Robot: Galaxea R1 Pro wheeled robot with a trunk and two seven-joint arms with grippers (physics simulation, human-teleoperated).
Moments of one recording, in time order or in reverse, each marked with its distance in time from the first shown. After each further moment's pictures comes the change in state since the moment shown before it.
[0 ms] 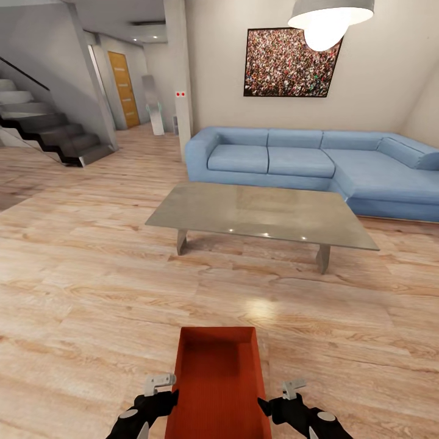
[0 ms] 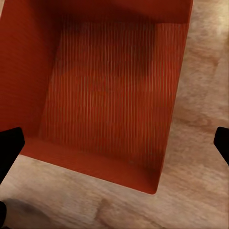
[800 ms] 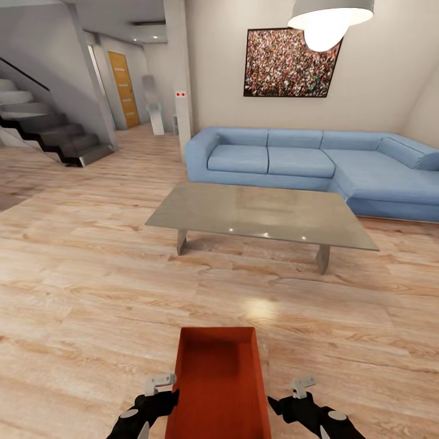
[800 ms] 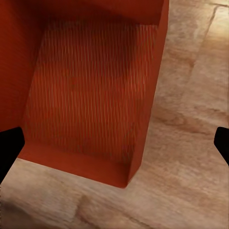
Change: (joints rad) left arm 0.000 -0.002 -0.001 -0.001 0.000 0.000 0.001; right arm 0.000 -0.049 0.001 -0.008 0.006 -0.002 0.006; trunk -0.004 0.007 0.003
